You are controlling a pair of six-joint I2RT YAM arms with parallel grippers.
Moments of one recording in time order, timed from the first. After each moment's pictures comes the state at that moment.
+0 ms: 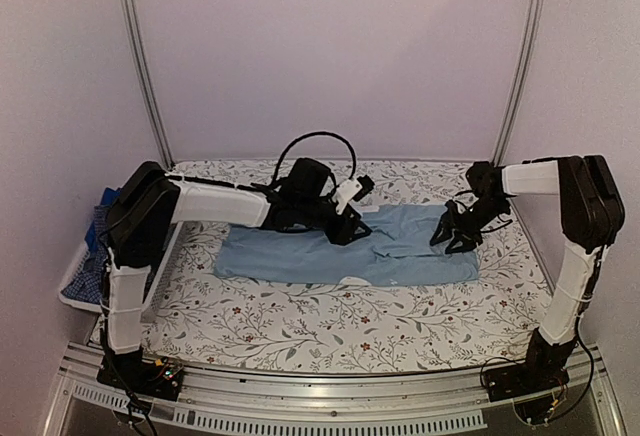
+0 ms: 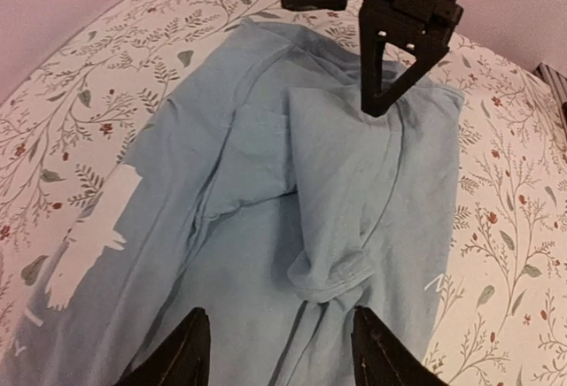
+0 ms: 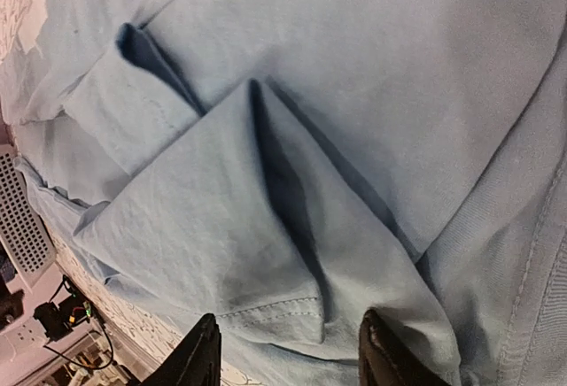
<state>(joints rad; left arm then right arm) -0.83 2.17 1.50 0.06 0.34 0.16 0.14 1.93 1.23 -0.73 -0.53 0.31</state>
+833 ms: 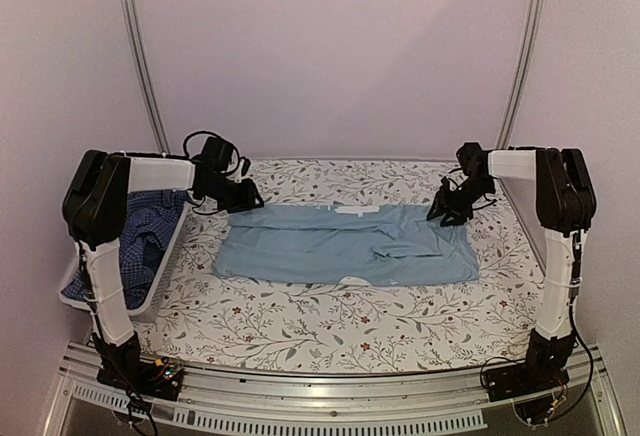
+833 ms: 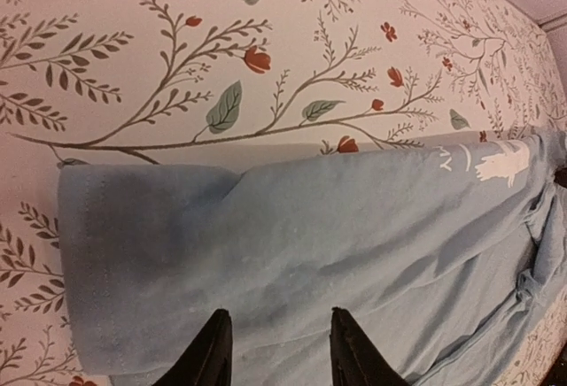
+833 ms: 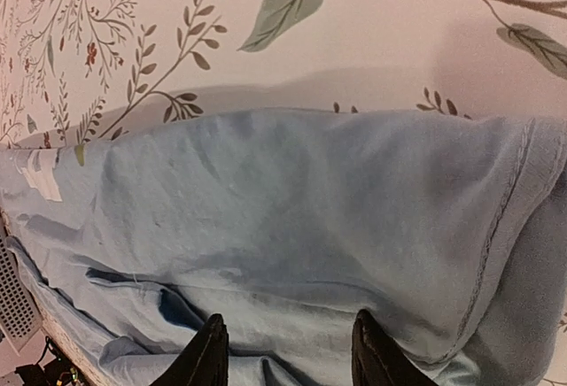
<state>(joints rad) -0.32 2.02 1.39 -0.29 0.25 -0.34 0.13 2.16 1.60 -0.72 -0.41 0.31</state>
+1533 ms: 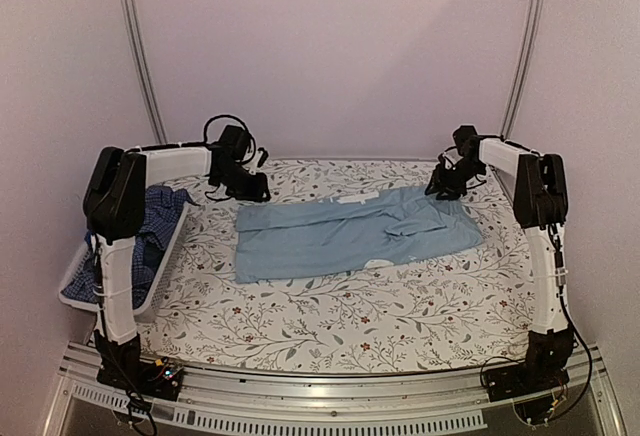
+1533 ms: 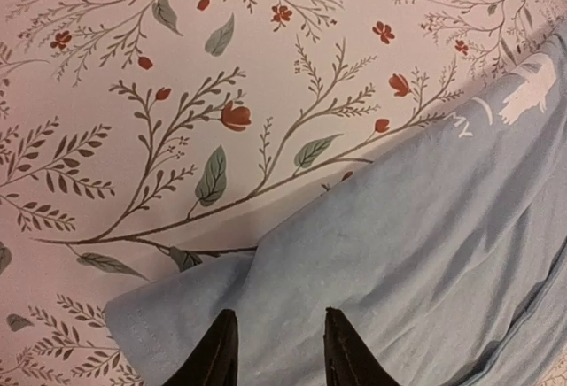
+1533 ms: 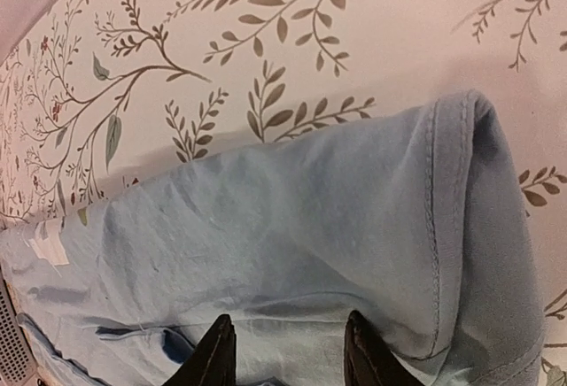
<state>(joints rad) -0.36 2.13 1.63 -0.48 0.15 -0.13 0.09 2.46 2.09 -0.81 -0.37 0.27</state>
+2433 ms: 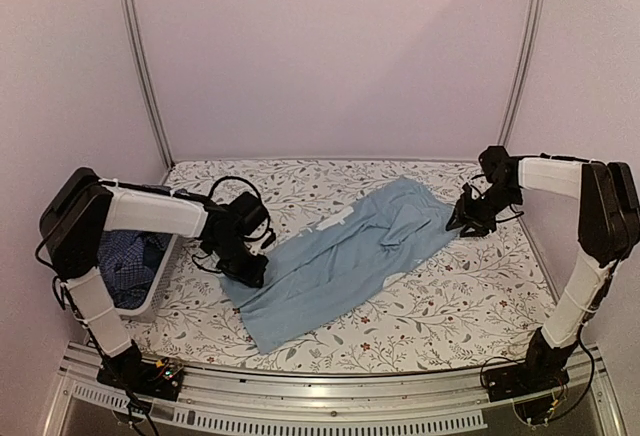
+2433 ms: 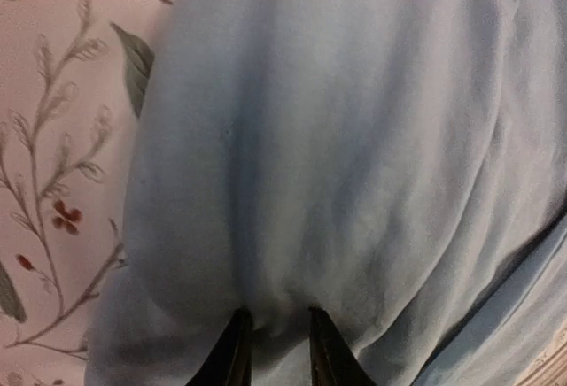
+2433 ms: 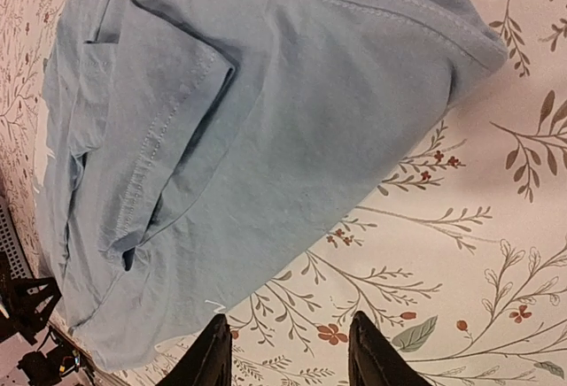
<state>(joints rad) -0.65 1.79 1.03 -0.57 0.05 -0.25 0.12 1.77 1.24 -0.73 -0.36 0.36</state>
